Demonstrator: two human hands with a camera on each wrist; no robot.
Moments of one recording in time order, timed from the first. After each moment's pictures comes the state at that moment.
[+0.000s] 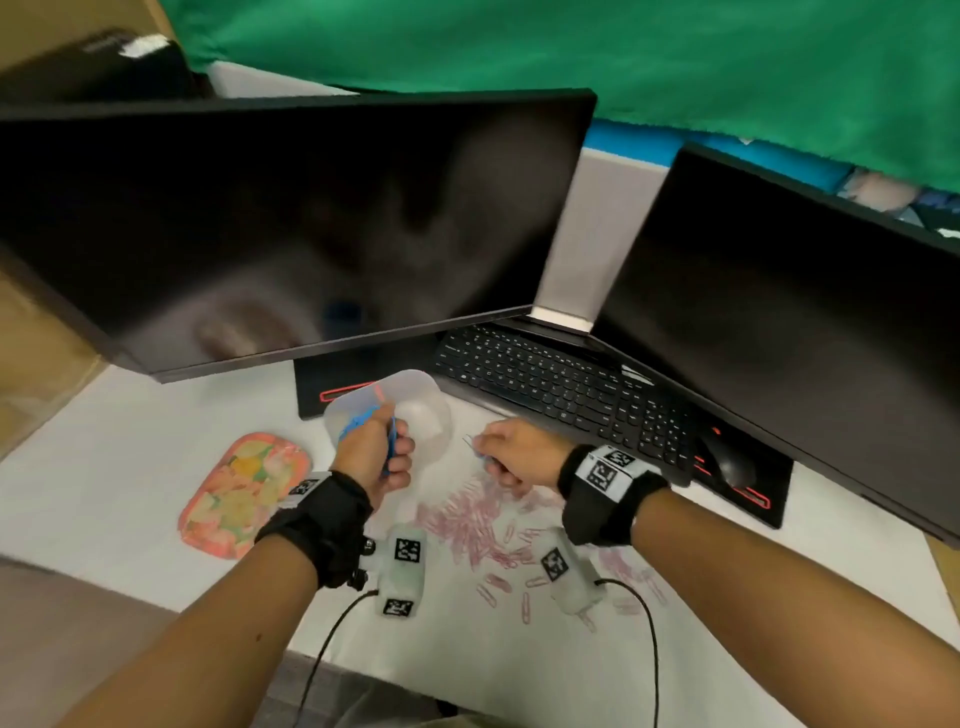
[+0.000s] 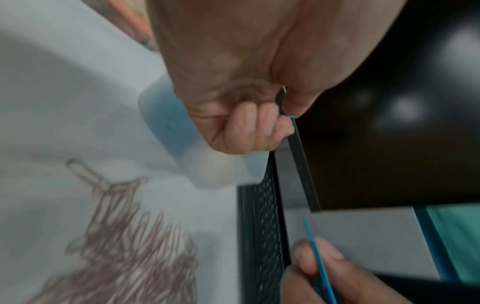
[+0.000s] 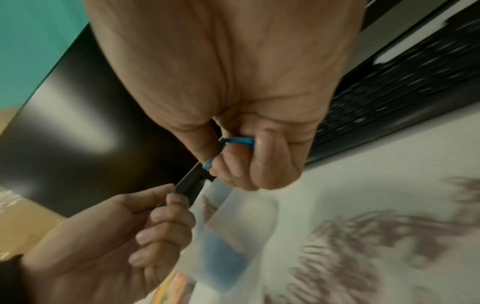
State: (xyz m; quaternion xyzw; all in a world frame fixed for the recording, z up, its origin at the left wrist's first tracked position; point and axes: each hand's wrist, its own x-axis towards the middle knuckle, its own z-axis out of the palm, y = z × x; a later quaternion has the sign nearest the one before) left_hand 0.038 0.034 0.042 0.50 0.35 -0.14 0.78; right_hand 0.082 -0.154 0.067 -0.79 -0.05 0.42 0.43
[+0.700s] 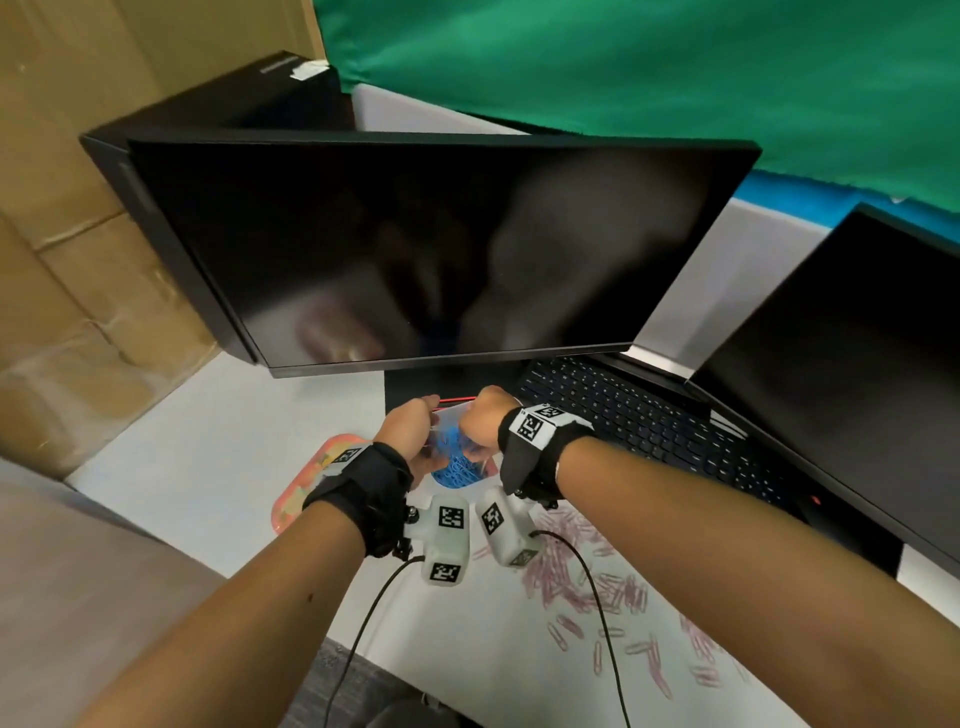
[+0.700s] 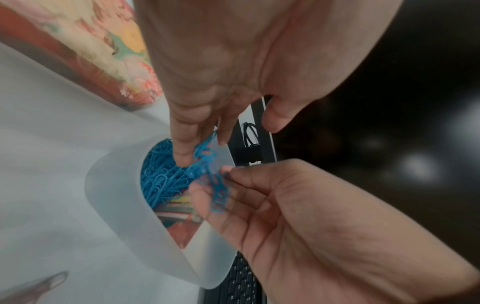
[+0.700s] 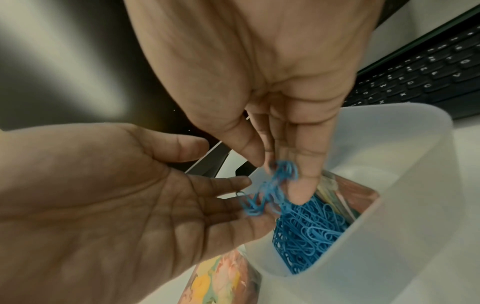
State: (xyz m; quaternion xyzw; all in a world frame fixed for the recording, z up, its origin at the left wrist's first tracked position) left_hand 0.060 0.104 0.053 0.50 0.43 -0.10 0.75; right_hand 0.134 0.012 0.051 -0.89 -0.03 0.39 0.26
